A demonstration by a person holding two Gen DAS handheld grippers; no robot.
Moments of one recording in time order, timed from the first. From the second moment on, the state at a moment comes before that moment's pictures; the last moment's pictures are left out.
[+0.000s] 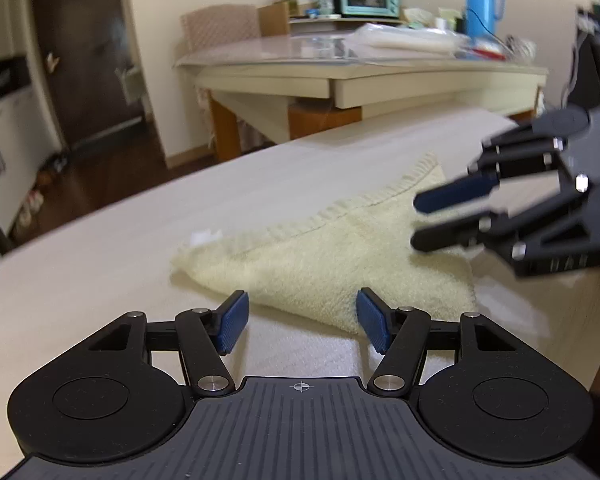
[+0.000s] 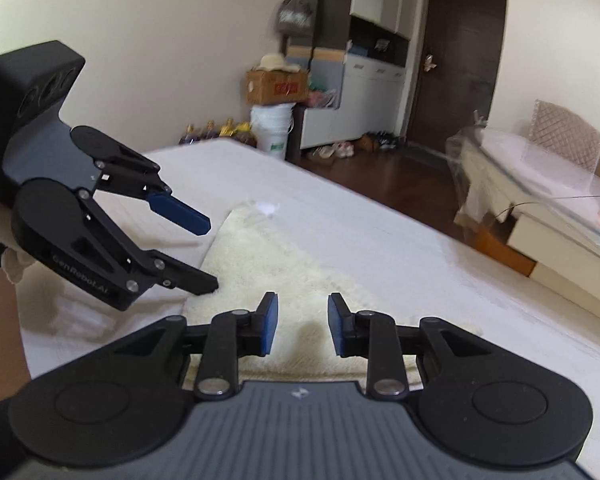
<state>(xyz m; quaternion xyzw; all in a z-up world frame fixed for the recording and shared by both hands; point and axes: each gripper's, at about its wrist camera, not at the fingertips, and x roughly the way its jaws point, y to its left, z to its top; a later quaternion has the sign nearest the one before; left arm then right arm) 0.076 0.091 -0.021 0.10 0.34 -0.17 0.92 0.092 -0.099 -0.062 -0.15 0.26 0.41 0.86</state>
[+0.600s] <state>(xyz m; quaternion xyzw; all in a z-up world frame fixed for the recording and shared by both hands) 0.088 0.101 -0.015 0.09 0.33 -0.13 0.93 0.086 -0.118 -0.067 -0.14 0.26 0.39 0.87</state>
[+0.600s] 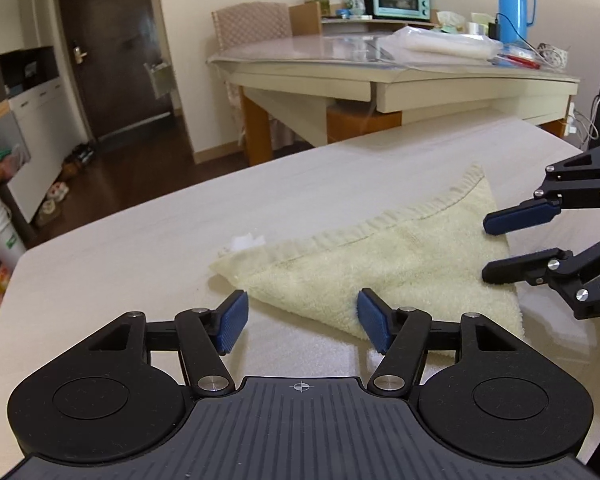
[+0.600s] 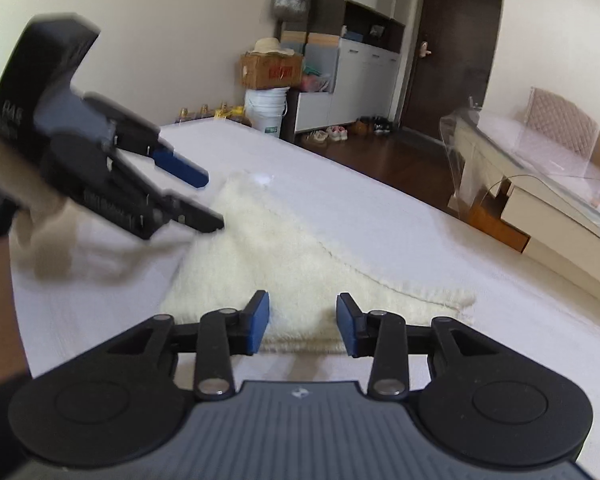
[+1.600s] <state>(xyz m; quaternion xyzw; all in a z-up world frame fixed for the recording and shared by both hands) 0.122 0.132 -0.012 0.05 0.32 -0.04 0.95 0.129 -0.149 -0.075 -0.11 0.29 0.32 0.89</state>
